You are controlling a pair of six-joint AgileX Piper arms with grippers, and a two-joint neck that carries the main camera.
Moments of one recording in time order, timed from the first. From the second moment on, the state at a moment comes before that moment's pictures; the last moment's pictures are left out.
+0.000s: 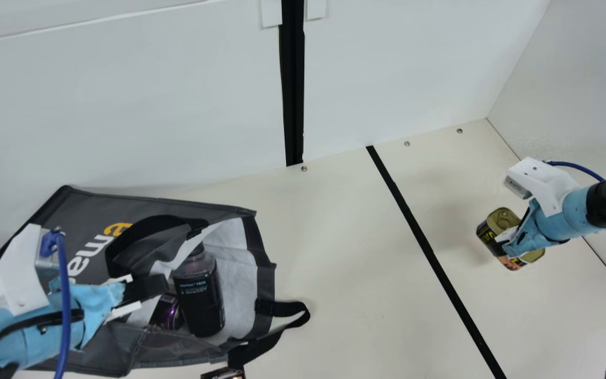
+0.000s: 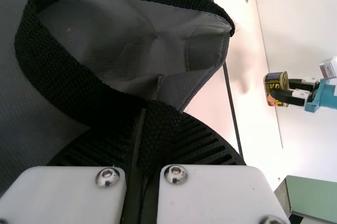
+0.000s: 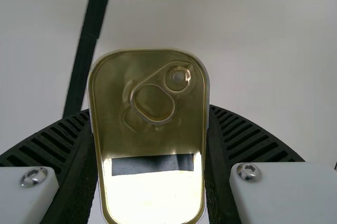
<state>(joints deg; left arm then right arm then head) -15.5 81.2 -70.6 -45.4 53.9 5.9 -43.2 94.9 -75.5 17.1 61.8 -65.6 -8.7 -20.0</state>
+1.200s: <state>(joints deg) -15.5 81.2 -70.6 -45.4 53.9 5.9 -24.7 70.9 -58.8 18.3 69.9 -72.4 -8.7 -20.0</state>
